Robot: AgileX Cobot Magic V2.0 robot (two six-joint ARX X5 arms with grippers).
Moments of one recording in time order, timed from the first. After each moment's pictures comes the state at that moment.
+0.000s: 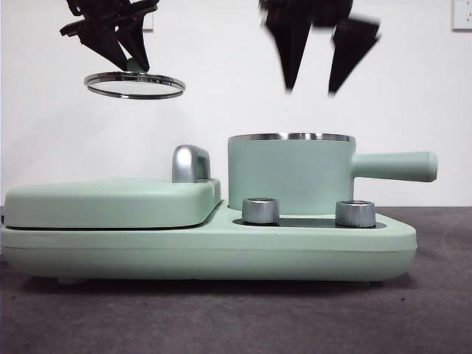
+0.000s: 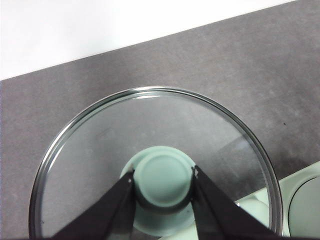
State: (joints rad) left arm -0.20 1.95 2.16 -0.90 0.18 0.11; right arm 0.51 1.88 2.08 -1.33 0.03 0.05
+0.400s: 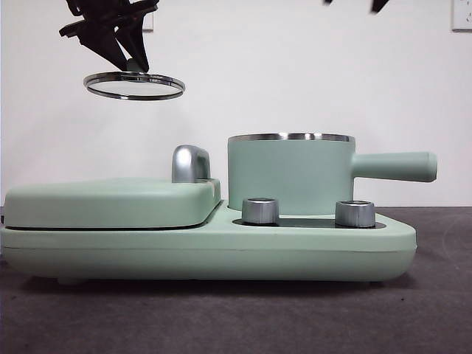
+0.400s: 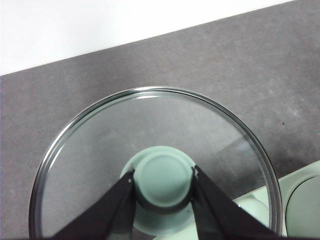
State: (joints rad) left arm -0.20 1.95 2.16 -0.91 0.18 0.09; right arm 0.53 1.55 1.91 -1.34 0.07 0.08
